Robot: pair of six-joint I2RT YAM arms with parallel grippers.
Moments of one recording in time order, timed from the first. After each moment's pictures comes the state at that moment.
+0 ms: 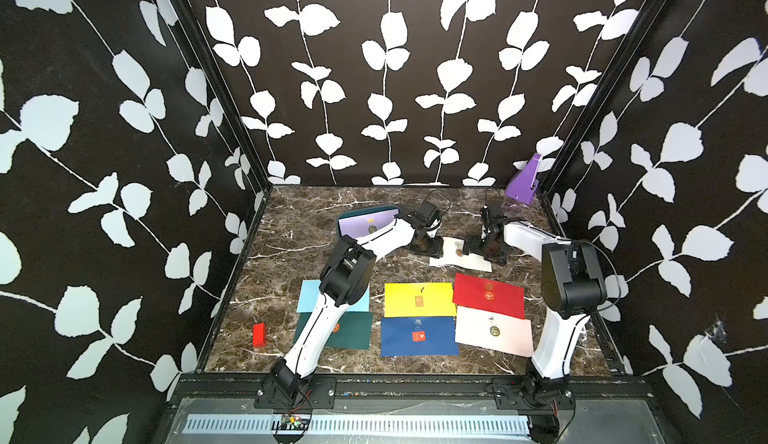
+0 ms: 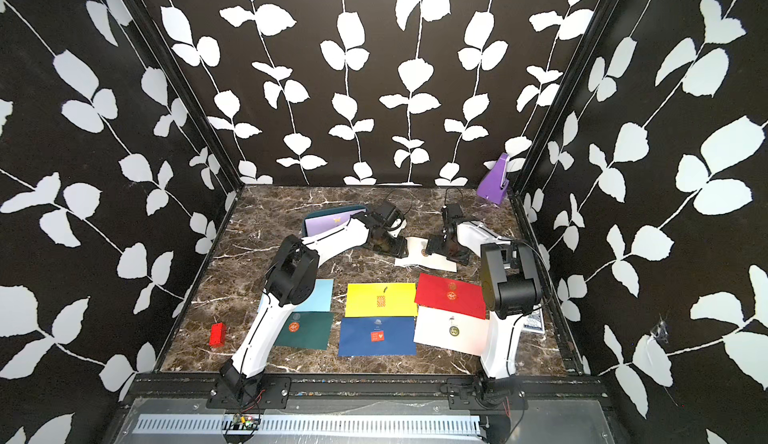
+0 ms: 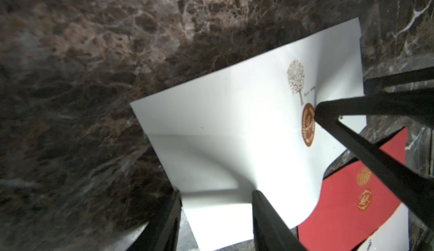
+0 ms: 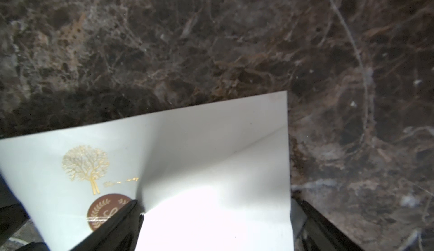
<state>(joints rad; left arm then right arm) -0.74 2.42 2.02 -0.71 0.30 -0.34 0.18 1.94 1.30 -0.64 -0.06 0.44</state>
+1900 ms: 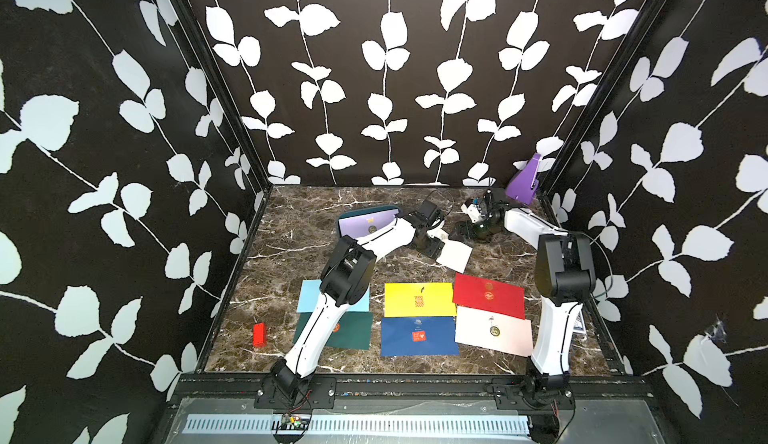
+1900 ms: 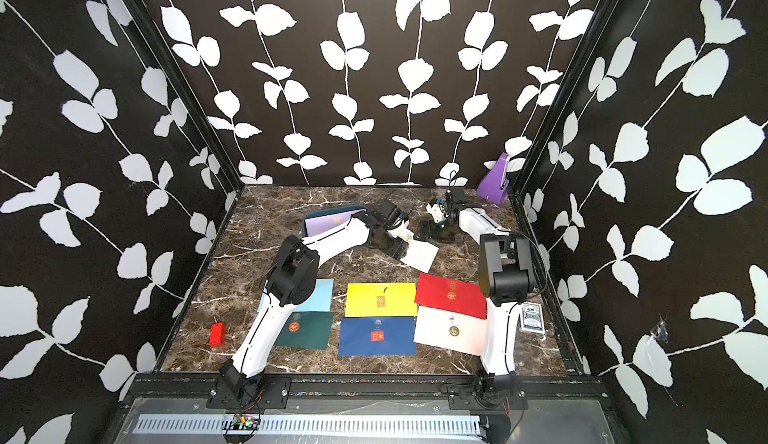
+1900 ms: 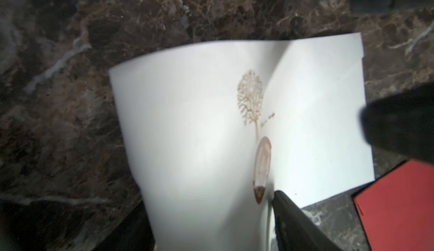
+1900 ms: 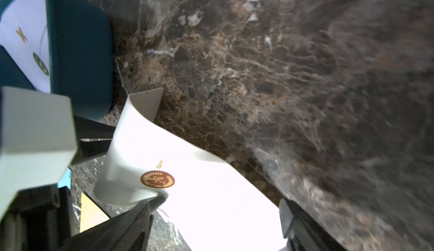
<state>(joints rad) -0.74 2.43 2.04 -0.74 0.16 -0.06 0.13 2.10 1.59 -0.68 -0.52 -0.04</state>
